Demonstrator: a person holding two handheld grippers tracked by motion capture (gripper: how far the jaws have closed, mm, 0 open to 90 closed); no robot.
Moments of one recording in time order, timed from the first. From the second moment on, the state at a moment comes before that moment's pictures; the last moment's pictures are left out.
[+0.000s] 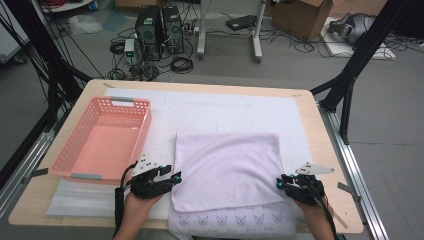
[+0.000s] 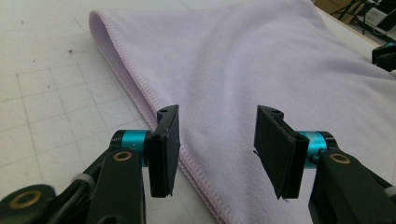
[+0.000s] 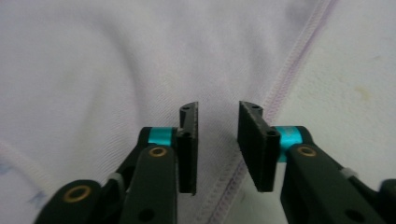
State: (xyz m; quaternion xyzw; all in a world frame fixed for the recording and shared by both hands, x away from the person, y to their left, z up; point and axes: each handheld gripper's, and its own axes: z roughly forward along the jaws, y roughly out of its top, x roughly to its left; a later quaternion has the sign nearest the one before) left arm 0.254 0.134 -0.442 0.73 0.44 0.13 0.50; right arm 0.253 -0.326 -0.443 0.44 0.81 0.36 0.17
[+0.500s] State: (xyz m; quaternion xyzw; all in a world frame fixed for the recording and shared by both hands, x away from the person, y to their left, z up) left arm 0.257 0.143 -0.438 0.72 0.45 0.13 0.51; right arm 0.216 -0.354 -0.426 0.41 0.83 0.36 0.12
